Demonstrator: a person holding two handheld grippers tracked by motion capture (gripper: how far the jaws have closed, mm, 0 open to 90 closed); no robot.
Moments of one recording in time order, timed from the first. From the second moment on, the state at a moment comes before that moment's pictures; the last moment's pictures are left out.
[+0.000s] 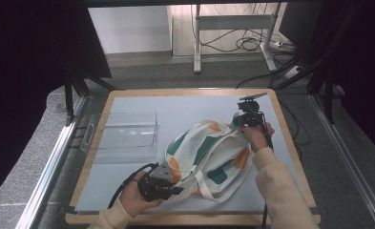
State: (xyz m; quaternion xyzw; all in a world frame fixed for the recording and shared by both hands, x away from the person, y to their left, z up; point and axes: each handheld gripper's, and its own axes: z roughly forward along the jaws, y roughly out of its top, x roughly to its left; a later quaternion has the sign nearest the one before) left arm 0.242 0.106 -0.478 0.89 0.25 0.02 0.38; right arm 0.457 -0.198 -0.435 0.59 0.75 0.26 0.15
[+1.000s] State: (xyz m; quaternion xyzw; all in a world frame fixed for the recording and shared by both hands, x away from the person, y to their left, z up) left arm 0.243 0.112 -0.475 0.89 0.25 0.02 0.38; right arm 0.445 -0.213 -0.419 0.54 0.76 0.32 0.13
